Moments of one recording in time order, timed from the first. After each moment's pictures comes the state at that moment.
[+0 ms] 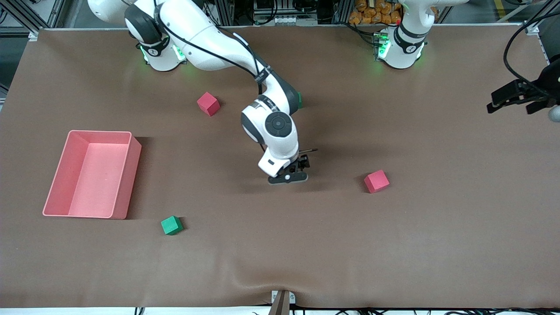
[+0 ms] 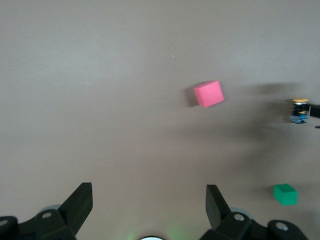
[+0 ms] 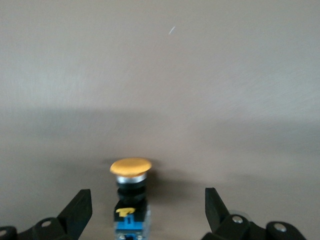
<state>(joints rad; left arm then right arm) 0.00 0.03 0.01 -1.50 -0.08 1.47 0.00 0.76 0.91 -0.04 -1.17 0.06 2.18 0.65</state>
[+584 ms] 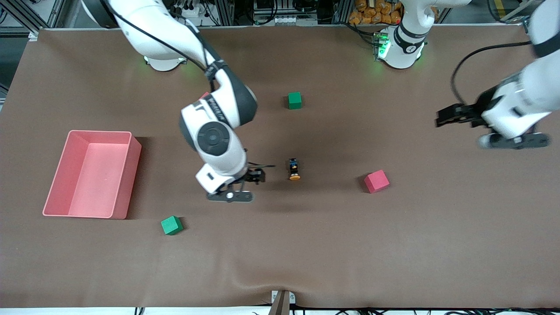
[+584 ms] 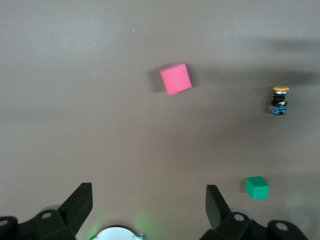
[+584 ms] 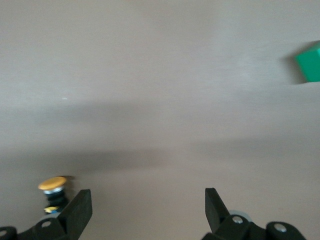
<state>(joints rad) -0.18 0.16 0.00 -1.50 -0.12 1.48 -0.21 0.55 0.67 -0.04 -1.26 0.05 1.93 0.54</state>
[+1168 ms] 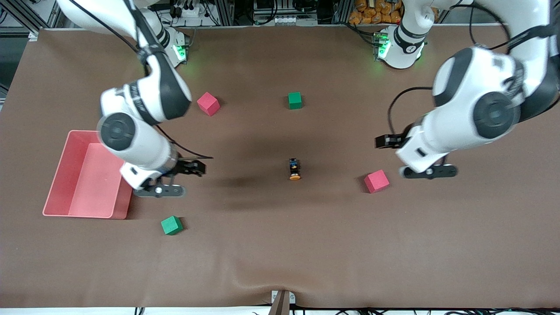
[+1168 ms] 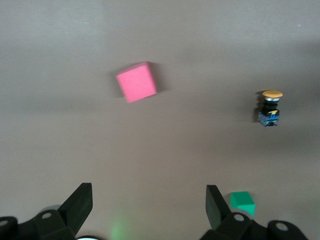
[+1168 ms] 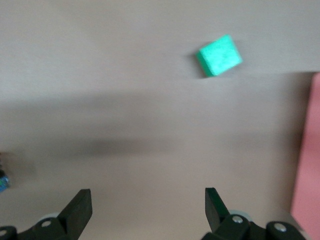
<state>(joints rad) -0.35 0.38 -0.01 -1.40 -0.12 1.56 -0.37 0.36 0.36 -0.05 -1.61 0.05 1.92 0.31</state>
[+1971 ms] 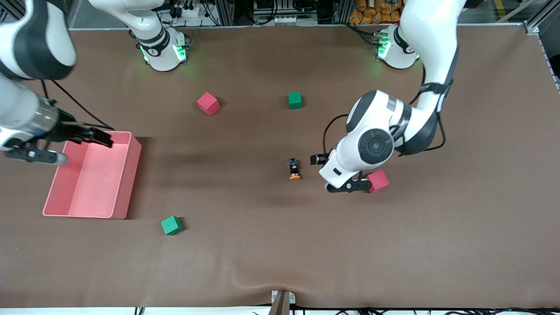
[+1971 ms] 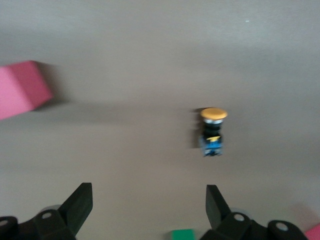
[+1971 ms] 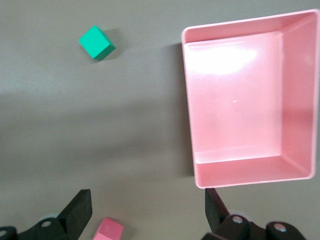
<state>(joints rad) -0.51 0.64 -0.01 -1.34 -0.26 1.82 -0.54 0.05 0.04 -0.05 -1.78 0.05 1.75 0.14</state>
